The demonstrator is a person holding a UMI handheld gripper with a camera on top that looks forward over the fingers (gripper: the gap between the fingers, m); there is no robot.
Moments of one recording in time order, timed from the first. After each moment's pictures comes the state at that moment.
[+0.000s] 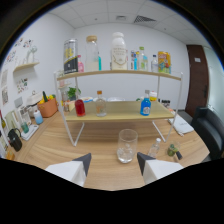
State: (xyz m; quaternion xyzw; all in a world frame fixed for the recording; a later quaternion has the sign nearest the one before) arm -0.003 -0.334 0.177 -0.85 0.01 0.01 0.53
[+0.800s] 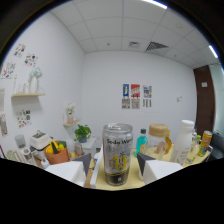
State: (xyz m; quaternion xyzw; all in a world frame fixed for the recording) arm -0.160 -0.128 0.416 -0.75 -0.02 0.01 0.66
